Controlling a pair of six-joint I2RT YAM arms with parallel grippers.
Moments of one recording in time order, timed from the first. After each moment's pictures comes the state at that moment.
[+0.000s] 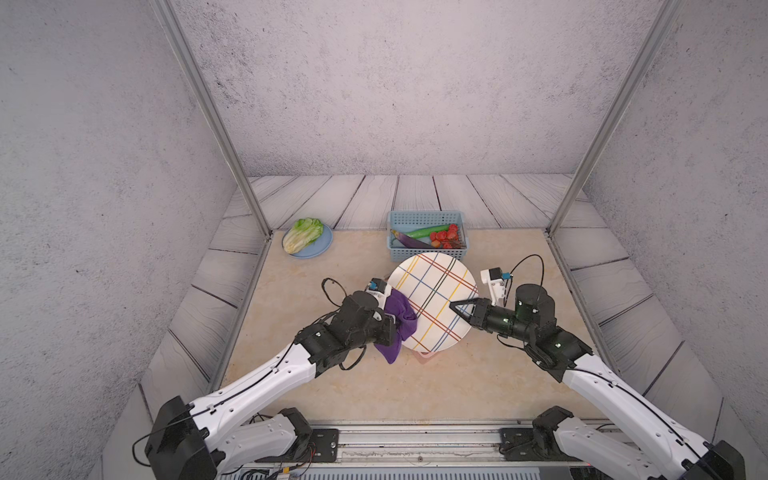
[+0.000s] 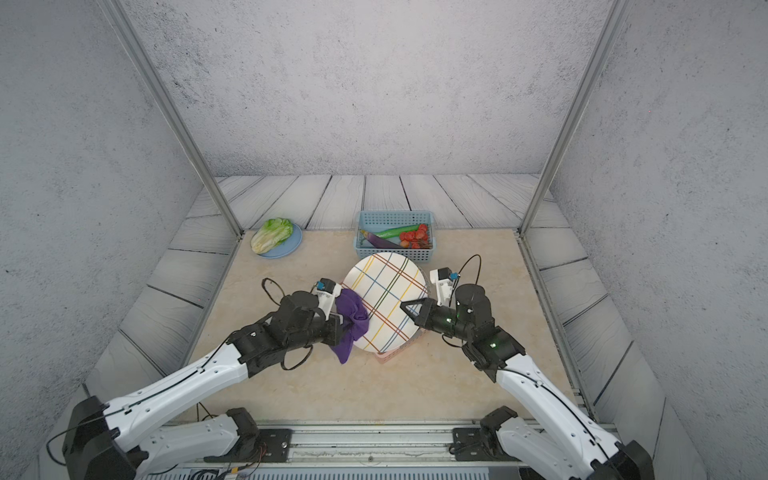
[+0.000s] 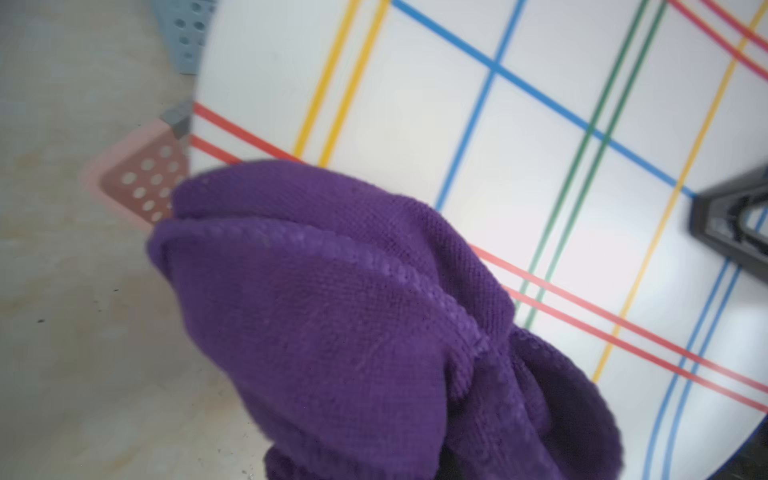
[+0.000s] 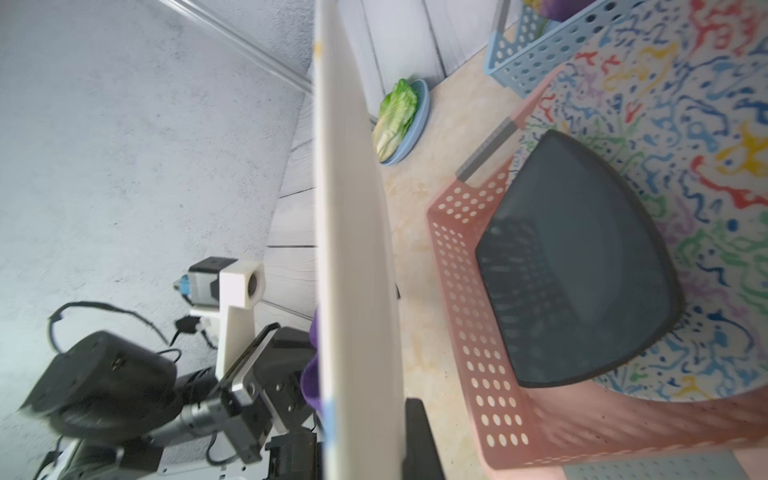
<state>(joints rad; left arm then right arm) -0.86 1.12 0.82 -0.32 0.07 -0.51 0.49 0.92 0.69 -0.11 -0.50 0.92</state>
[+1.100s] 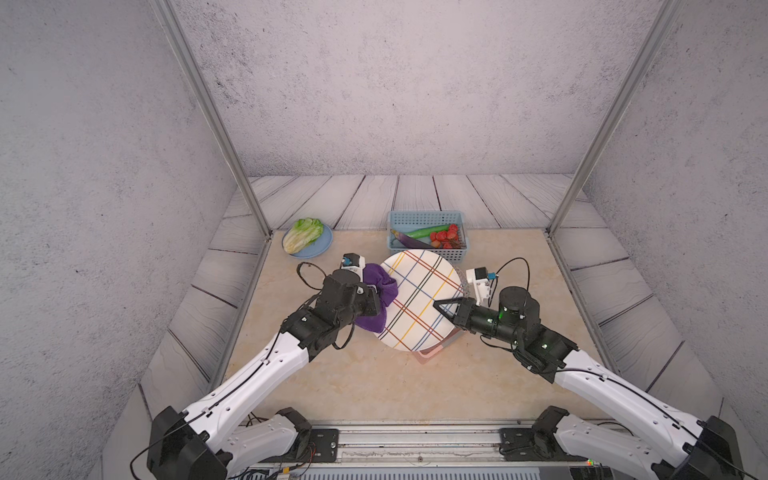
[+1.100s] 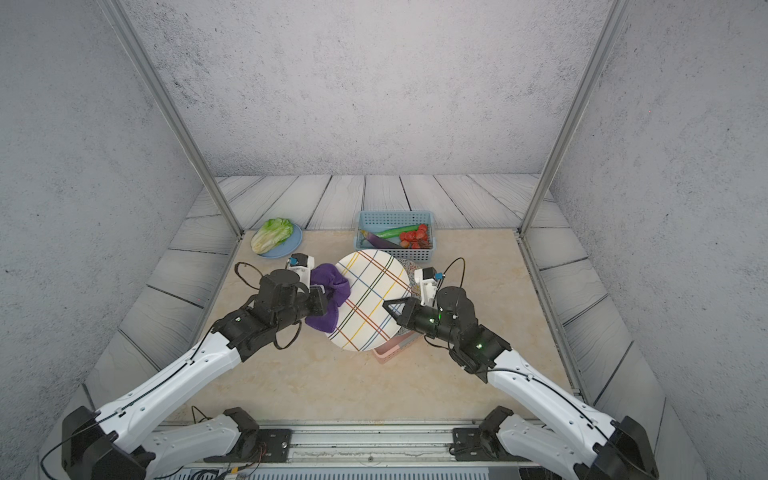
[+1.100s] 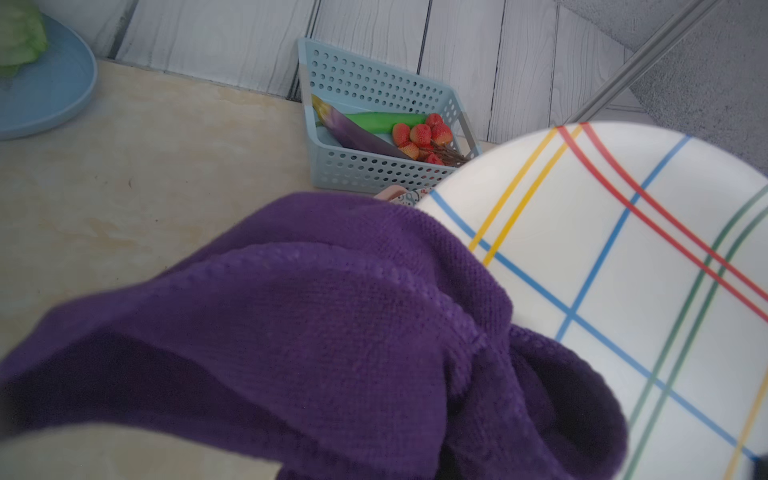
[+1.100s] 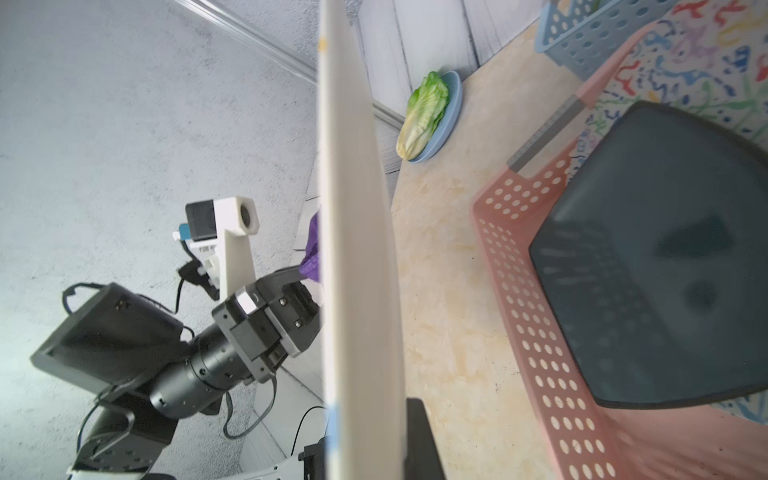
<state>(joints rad) -0.64 1.11 0.95 -0.36 -0.02 -0.51 0.72 0.98 0.72 0.02 -0.36 1.01</state>
